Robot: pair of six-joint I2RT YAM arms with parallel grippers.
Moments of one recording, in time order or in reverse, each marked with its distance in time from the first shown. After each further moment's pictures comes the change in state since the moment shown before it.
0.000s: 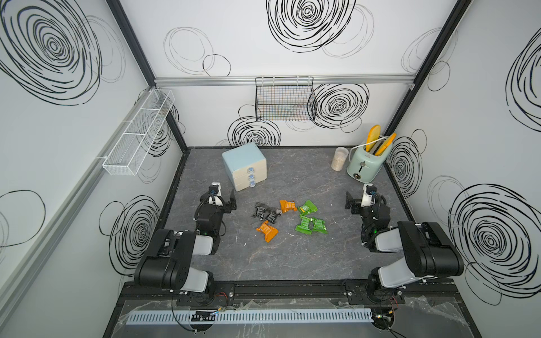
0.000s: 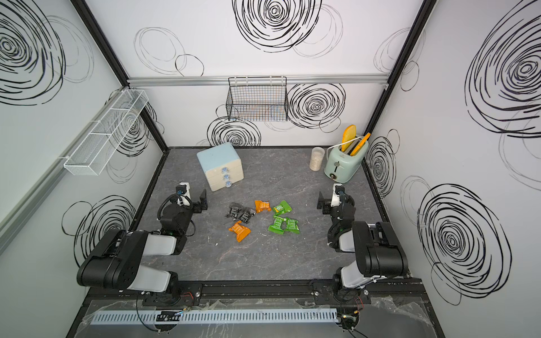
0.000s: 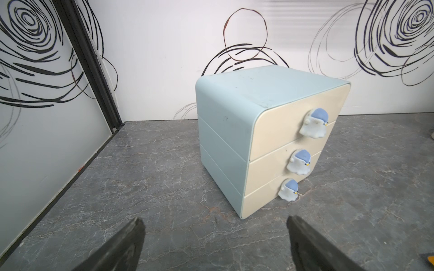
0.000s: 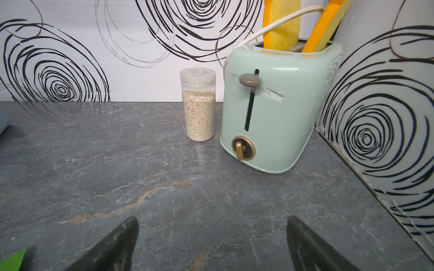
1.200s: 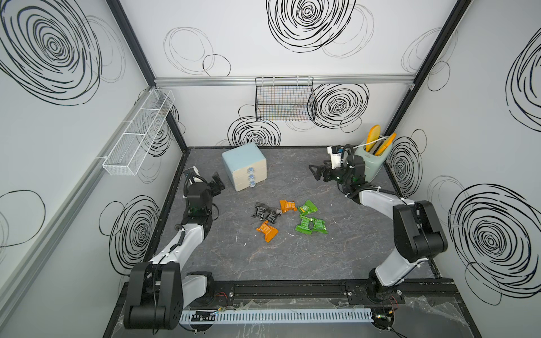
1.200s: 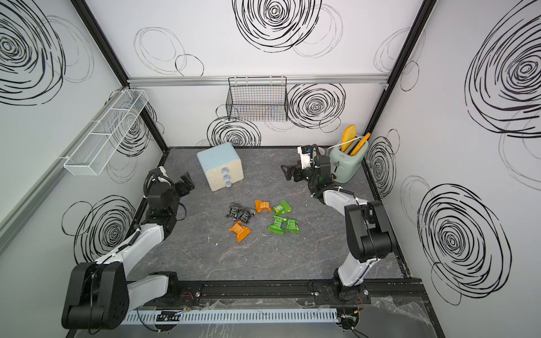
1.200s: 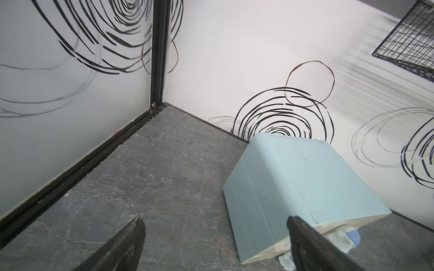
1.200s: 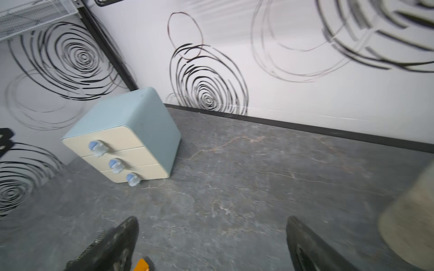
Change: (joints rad) left arm 0.101 -0.223 0.378 -0.737 -0.083 -0.418; right arm 0.257 0.222 0.843 -0.757 -0.478 0.195
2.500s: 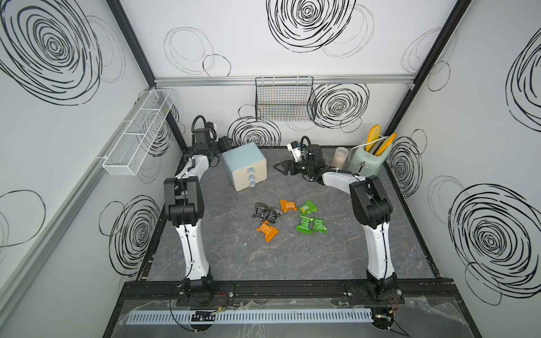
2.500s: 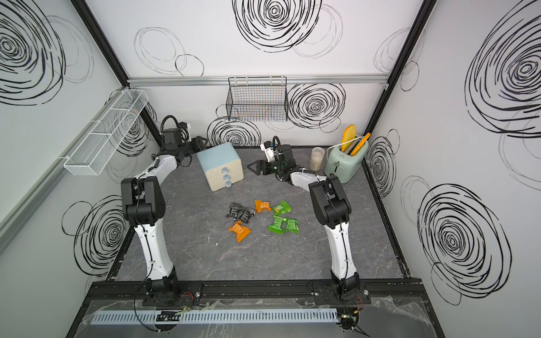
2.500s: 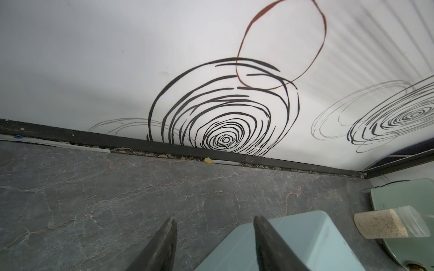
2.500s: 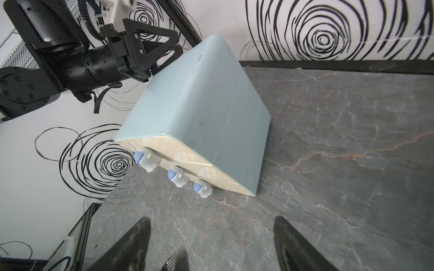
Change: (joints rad) left arm 0.076 0.945 1.185 -0.475 0.586 0.096; right arm 0.195 0.466 0.529 -0.173 -0.232 0.196
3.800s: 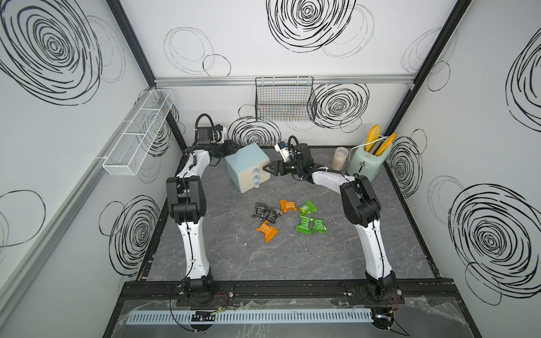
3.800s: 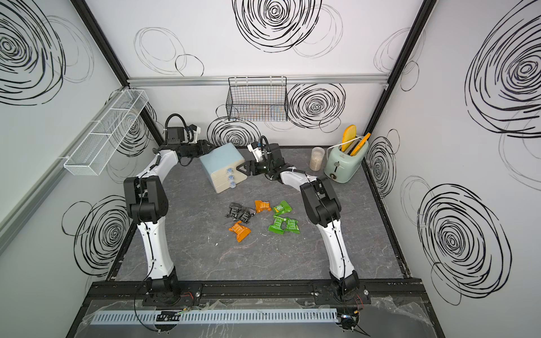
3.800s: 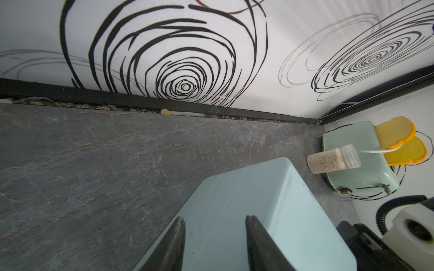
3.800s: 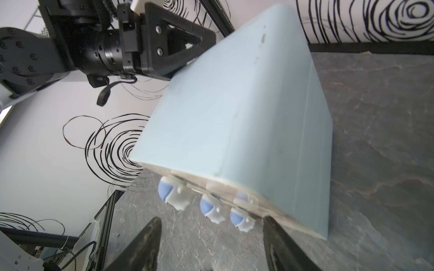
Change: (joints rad) left arm -0.025 0.050 0.145 -0.316 0.220 0.082; right arm 0.074 0.111 0.197 -0.064 -0.060 0.040
